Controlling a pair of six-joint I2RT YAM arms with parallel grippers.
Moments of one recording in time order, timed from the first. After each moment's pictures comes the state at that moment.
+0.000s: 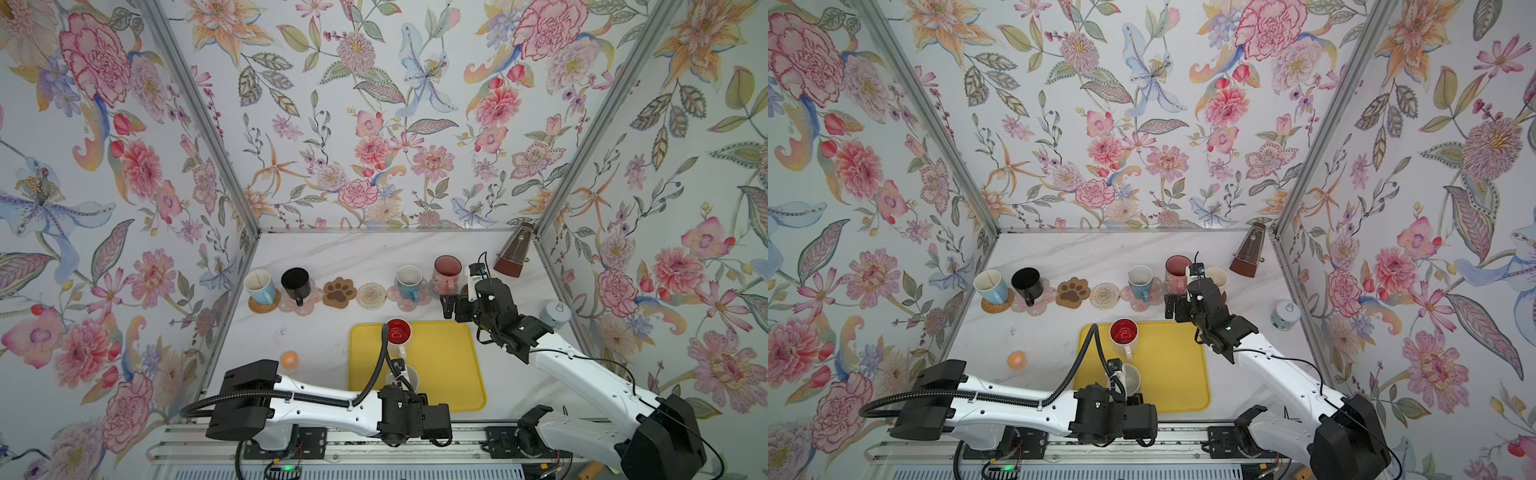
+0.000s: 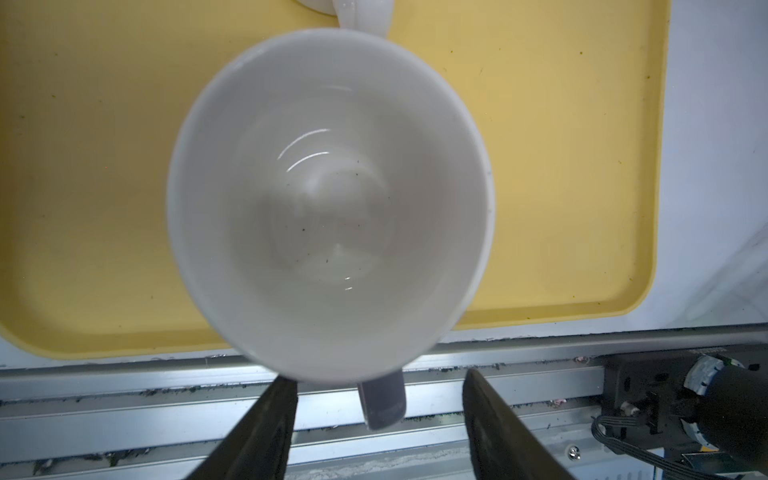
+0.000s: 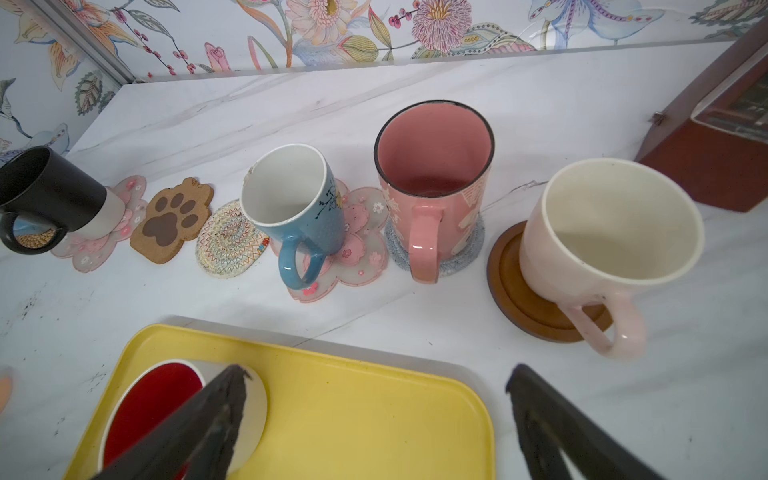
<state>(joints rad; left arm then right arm) -1.60 1.57 1.05 -0.83 -0.41 -1.63 0.57 1.14 0.78 -0.25 0.16 0.35</state>
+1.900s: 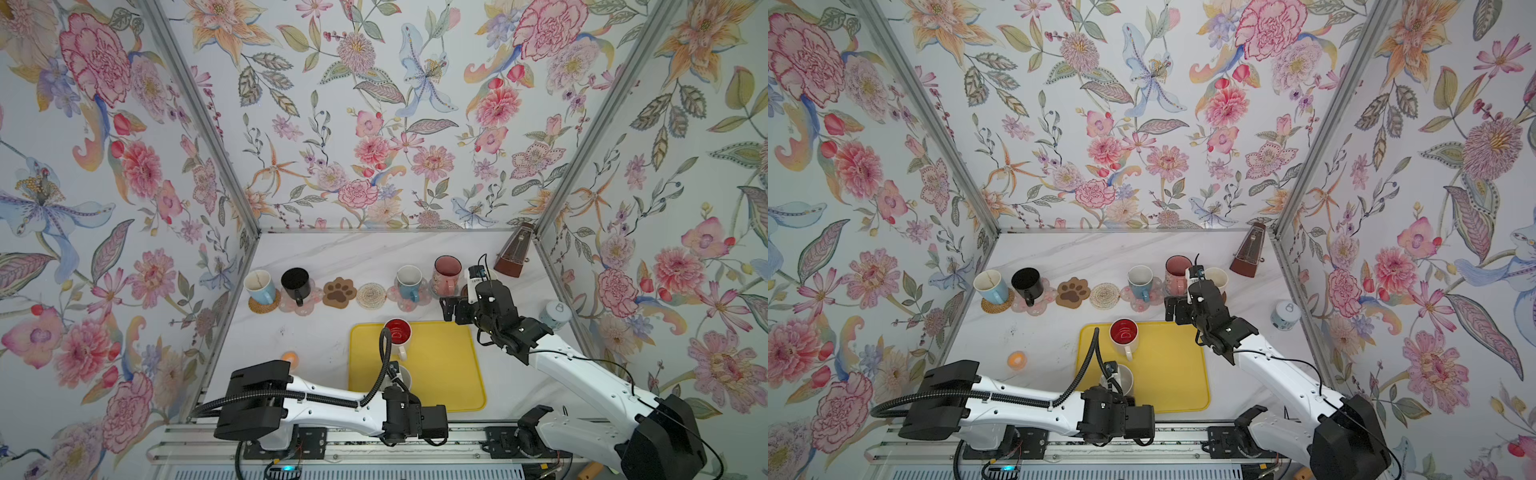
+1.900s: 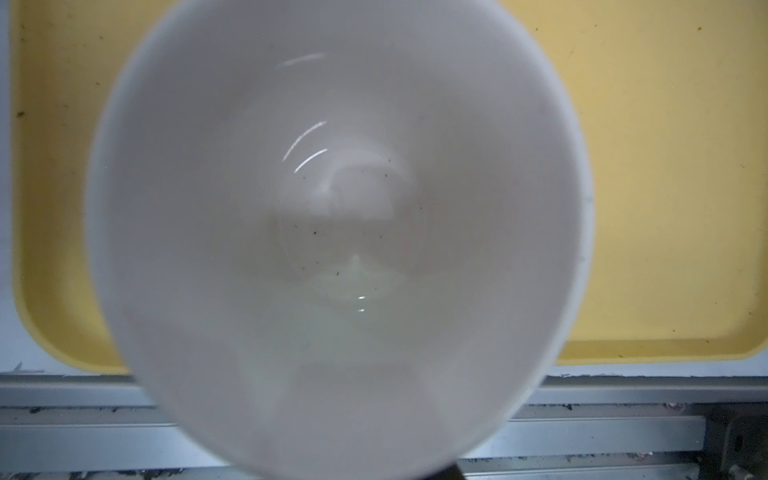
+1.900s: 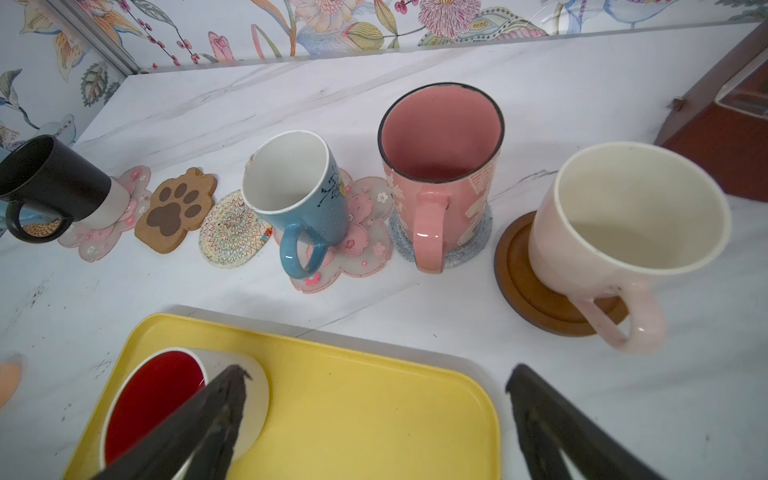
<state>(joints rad) -1.57 1.60 1.00 -0.85 -0.40 -1.64 0.56 1.14 0.76 -0.24 0.14 0.35</state>
